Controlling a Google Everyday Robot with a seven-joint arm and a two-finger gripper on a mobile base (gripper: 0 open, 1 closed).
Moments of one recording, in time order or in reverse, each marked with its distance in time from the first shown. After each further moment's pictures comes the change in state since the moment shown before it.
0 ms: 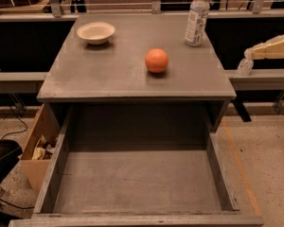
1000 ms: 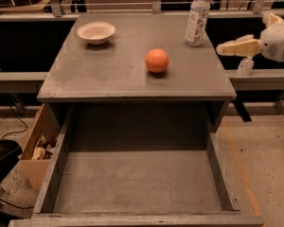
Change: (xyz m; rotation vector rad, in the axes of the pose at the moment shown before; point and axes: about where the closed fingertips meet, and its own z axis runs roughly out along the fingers) arm -0.021 0.031 0.059 -0.024 -0.152 0.041
